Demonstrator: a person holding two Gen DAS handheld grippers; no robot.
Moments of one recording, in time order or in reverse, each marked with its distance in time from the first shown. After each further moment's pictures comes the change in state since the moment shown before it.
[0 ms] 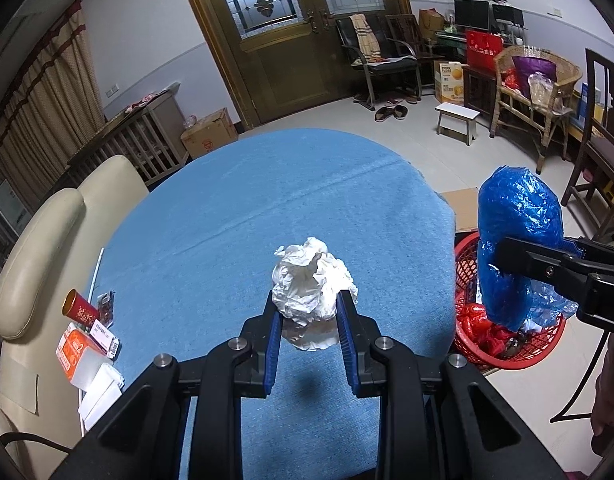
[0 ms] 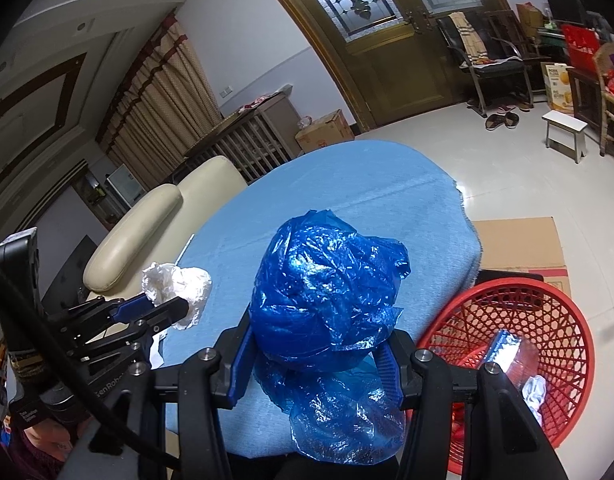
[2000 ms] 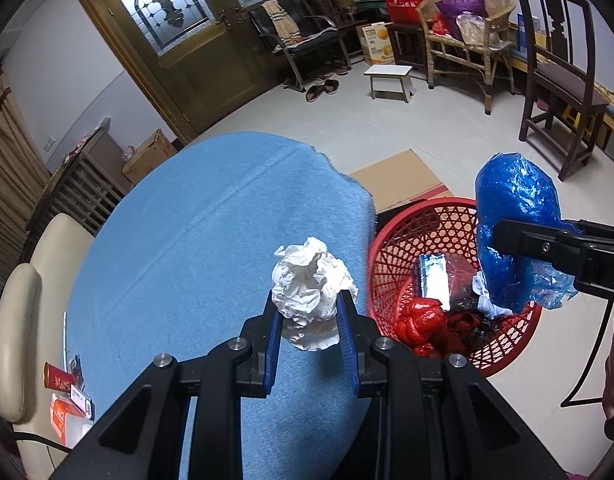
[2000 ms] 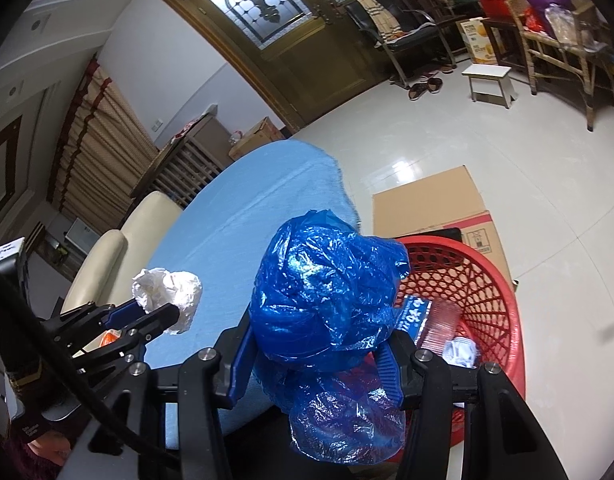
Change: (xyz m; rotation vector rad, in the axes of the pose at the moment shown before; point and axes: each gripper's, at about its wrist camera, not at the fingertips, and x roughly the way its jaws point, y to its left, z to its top) left arm 0.030 -0.110 0.025 0.267 0.048 -0.101; right arm -0.036 -0.113 -0.025 0.255 -0.021 -0.137
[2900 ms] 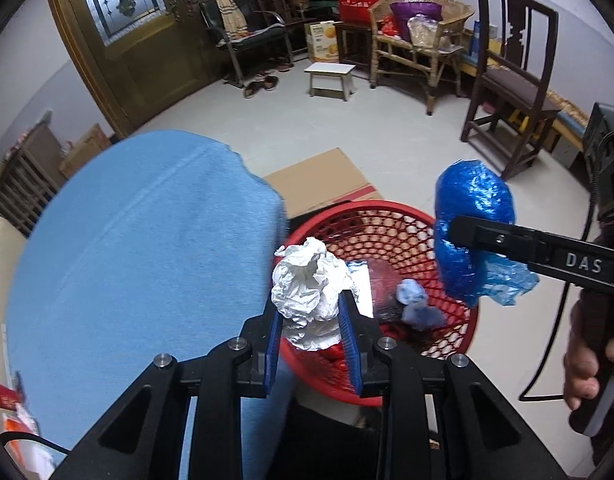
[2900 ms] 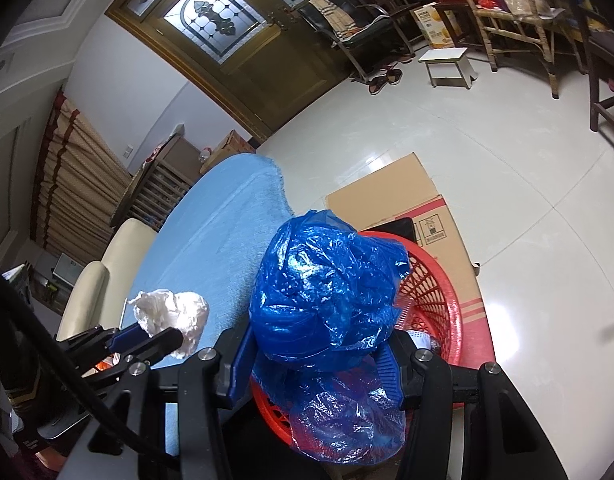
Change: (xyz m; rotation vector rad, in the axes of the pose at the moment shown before) left arm 0.021 -0.039 0.012 0.000 0.014 -0.271; right arm -0.012 -0.060 0.003 0.128 -0.015 -0.058
